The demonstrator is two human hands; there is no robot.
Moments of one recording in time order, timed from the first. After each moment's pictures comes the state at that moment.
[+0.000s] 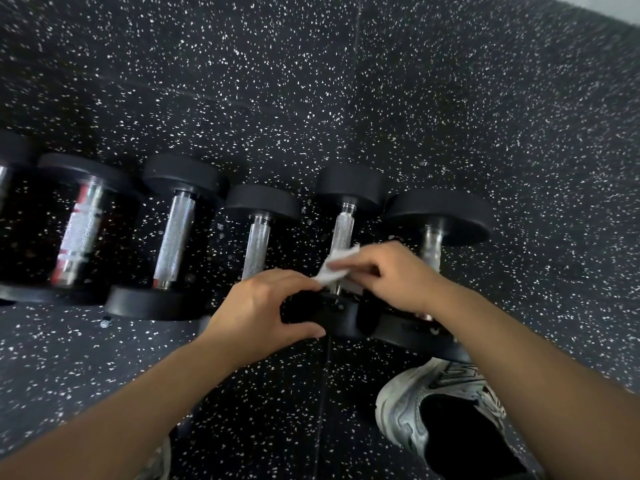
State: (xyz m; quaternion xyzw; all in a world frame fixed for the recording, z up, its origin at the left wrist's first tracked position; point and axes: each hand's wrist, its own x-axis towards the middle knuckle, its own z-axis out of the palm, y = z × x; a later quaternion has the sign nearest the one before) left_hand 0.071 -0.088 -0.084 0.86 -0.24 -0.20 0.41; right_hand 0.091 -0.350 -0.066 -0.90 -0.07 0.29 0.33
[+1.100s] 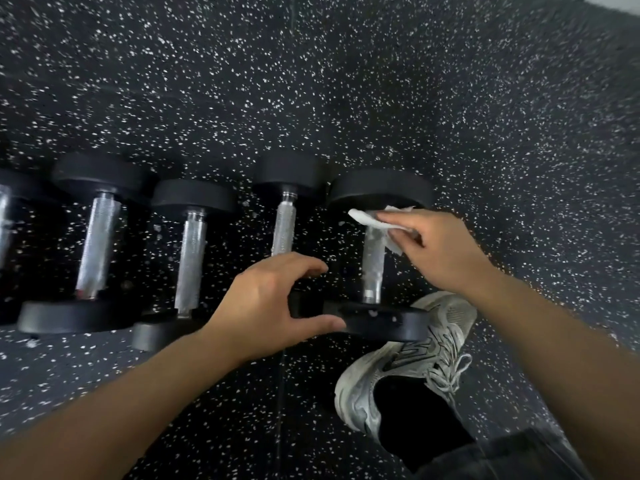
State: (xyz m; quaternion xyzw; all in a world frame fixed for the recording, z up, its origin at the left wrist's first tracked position) left_hand 0.065 -0.169 -0.061 0.84 -0.29 -0.23 0.41; right_hand 0.057 -0.460 -0.023 -0.96 0.04 0.13 0.22
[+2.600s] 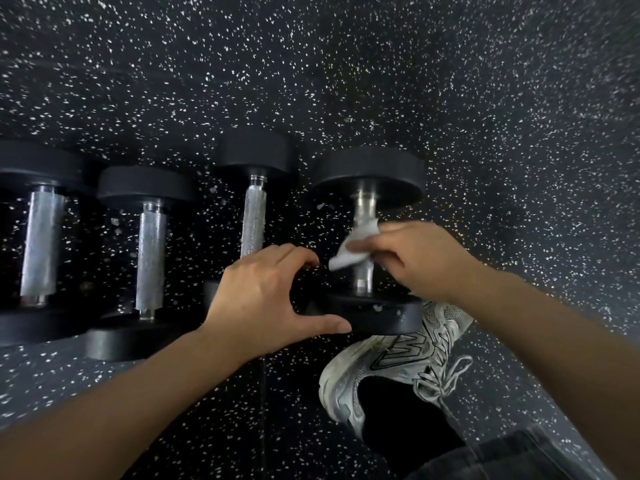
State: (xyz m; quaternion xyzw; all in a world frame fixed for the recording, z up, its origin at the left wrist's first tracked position) left_hand 0.056 -0.211 -0.066 0.89 -0.29 -0.20 0.29; right_hand 0.039 -0.465 -0.030 -0.96 -0.07 0.26 0.12
